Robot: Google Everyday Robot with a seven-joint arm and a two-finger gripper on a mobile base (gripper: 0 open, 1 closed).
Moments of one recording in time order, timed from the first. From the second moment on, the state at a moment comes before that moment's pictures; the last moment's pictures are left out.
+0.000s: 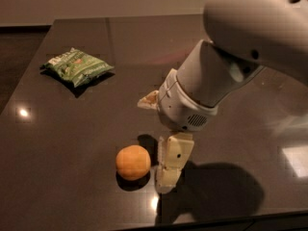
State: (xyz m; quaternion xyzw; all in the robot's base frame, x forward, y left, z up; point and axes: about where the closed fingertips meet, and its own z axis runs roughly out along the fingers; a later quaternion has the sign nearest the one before) arm 0.373 0.002 0.888 -0.75 0.61 0.18 0.19
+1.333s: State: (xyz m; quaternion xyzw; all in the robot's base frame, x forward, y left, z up) arm 0.348 0.045 0.851 -0.77 0.59 0.19 0.17
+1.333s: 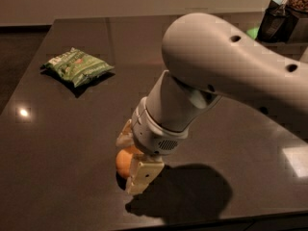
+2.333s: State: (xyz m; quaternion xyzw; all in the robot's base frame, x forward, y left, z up) arm 0.377 0.016 0.917 -0.74 0.61 0.20 0.21
